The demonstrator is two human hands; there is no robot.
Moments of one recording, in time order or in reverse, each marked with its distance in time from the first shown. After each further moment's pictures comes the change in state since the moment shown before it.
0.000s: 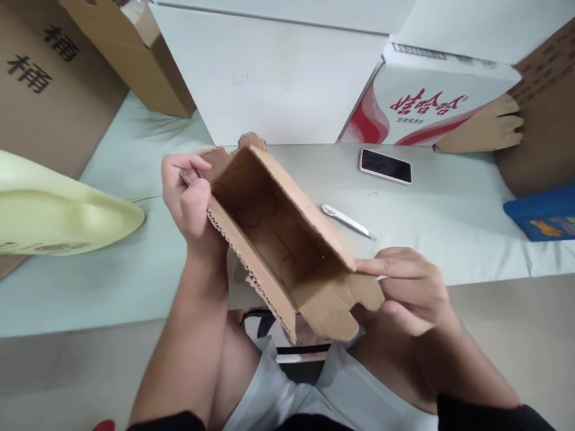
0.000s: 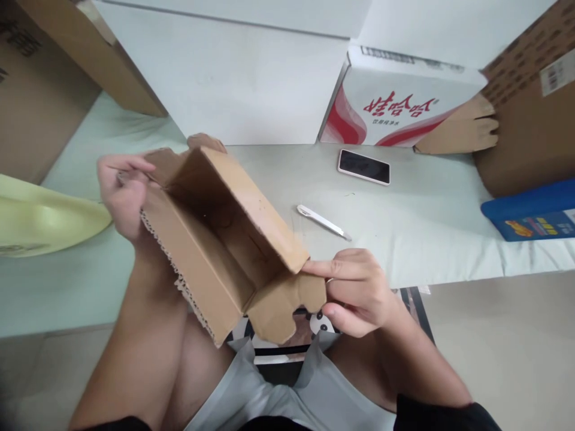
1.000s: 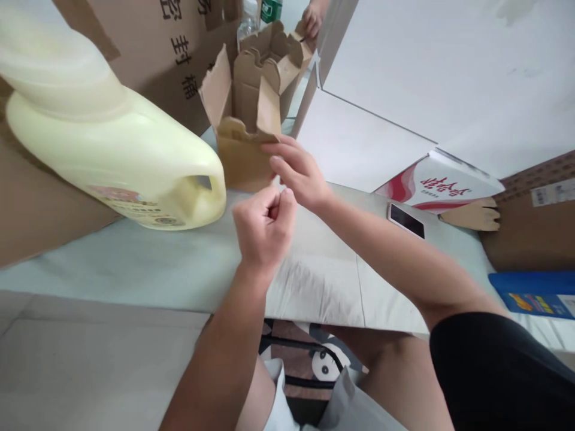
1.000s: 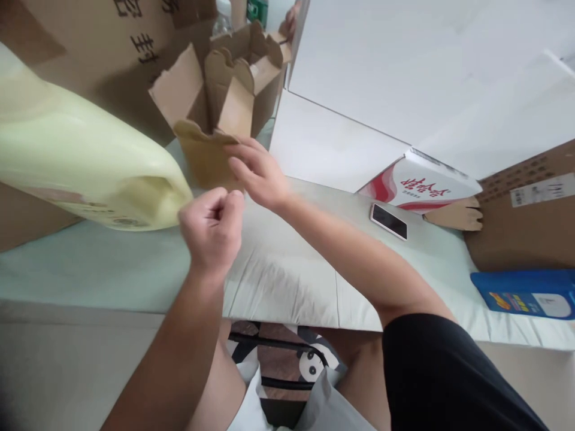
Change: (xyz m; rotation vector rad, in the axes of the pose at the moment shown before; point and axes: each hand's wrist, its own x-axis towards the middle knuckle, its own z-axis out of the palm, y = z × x) left_hand 0.010 0.048 -0.083 0.275 -0.030 -0.038; right_hand 0.275 0.024 0.186 0.195 -0.167 0.358
